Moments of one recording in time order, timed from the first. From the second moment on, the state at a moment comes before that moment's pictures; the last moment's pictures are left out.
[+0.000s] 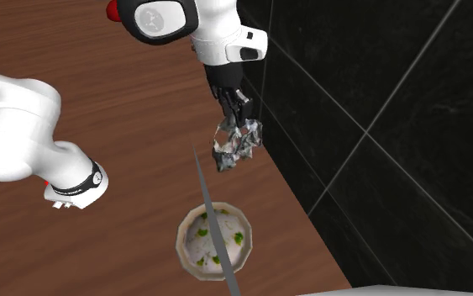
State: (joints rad) arm 0.22 -0.36 -0.02 -2.41 -0.07 2.18 -0.46
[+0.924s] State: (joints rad) arm 0.08 -0.54 -0.28 -2.50 -0.16 2.11 -0.80
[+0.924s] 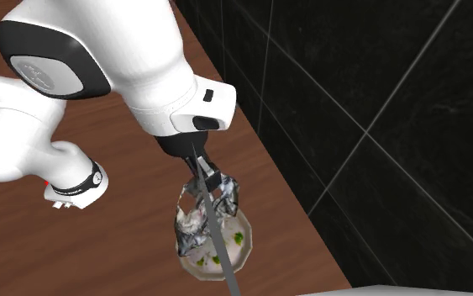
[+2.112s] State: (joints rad) arm 0.06 -0.44 -0.34 -2.65 -0.18 2.37 -0.83
